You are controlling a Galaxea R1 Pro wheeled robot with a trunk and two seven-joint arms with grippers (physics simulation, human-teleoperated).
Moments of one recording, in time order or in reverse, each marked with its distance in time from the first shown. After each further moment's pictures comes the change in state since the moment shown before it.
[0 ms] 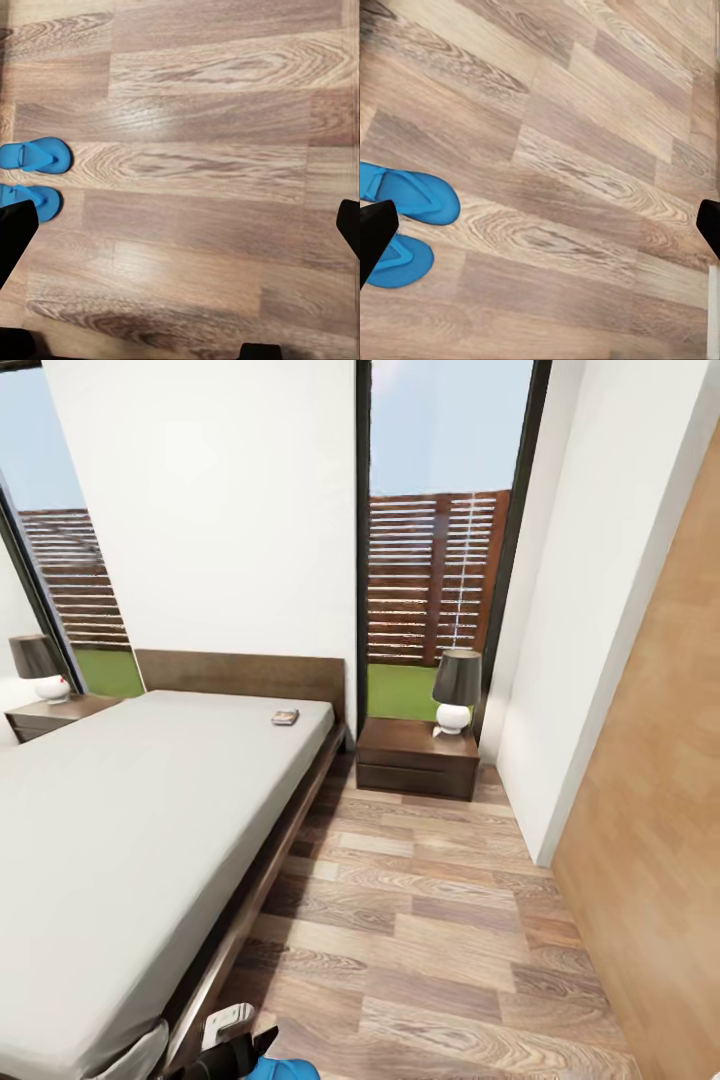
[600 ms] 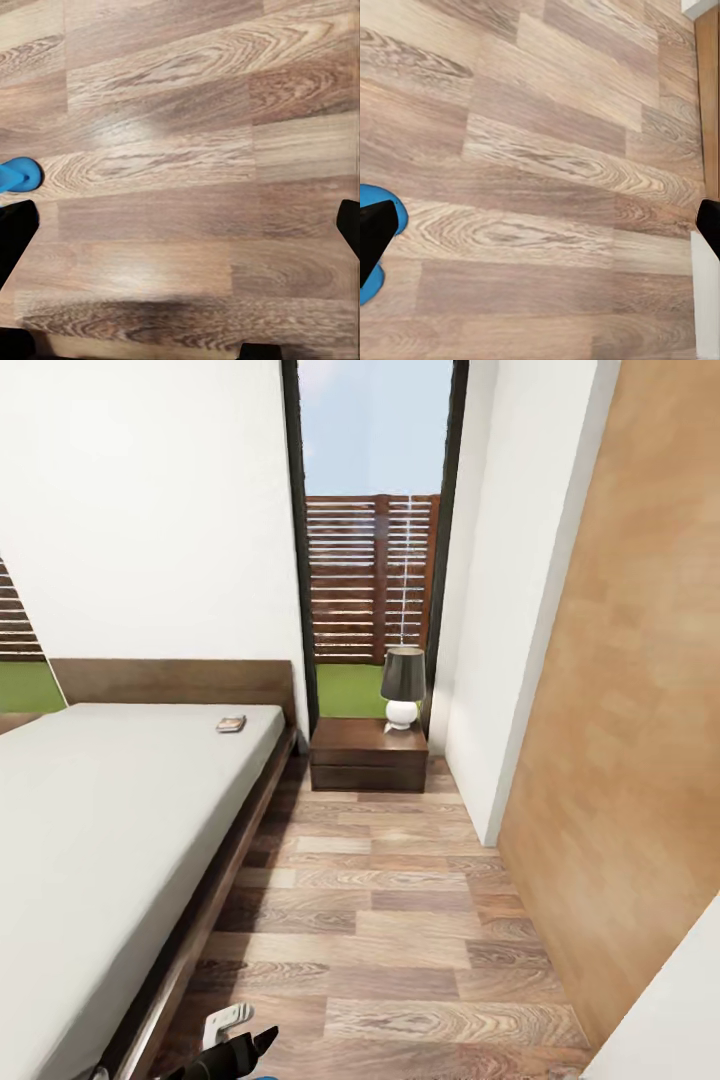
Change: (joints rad) left arm 0.000 0.000 0.000 -0.001 0.000 0.000 0.000; right arm 0.000 0.000 0.000 0.000 0.000 0.000 0.000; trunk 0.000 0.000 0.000
